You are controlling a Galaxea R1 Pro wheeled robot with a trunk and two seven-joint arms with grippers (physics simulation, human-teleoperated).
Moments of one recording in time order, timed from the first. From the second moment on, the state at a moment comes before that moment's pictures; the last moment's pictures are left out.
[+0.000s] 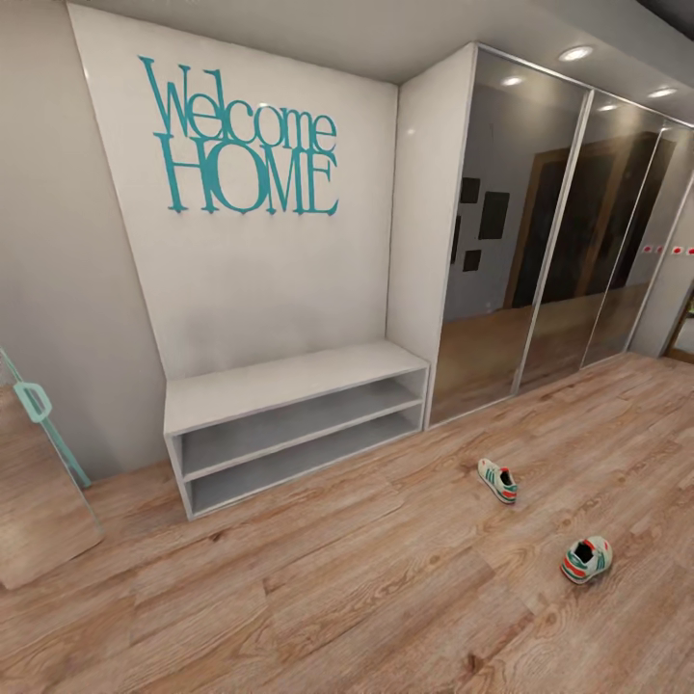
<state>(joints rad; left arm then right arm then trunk) -0.23 0.08 0.01 -0.28 0.01 -0.30 -0.01 -0.02 -0.12 0.00 -0.57 -0.02 -0.27 0.00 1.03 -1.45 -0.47</state>
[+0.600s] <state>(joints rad) -0.23 0.08 0.01 -0.28 0.01 -0.30 -0.01 -0.02 -0.12 0.00 -0.57 -0.02 -0.27 0.00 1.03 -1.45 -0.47</state>
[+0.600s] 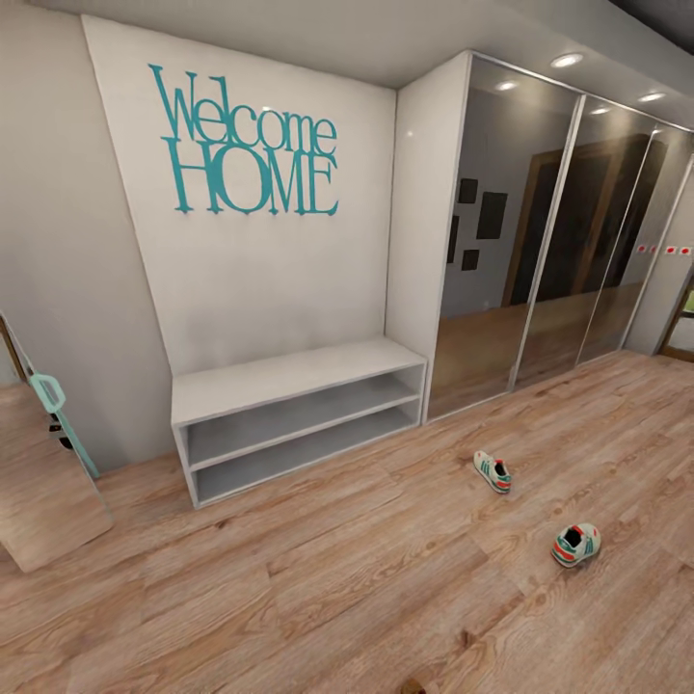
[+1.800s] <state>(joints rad) -0.38 0.08 0.00 -0.33 -0.01 -0.26 -0.03 -0.09 -0.12 0.00 -0.73 -0.01 -0.23 0.00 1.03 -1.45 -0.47</state>
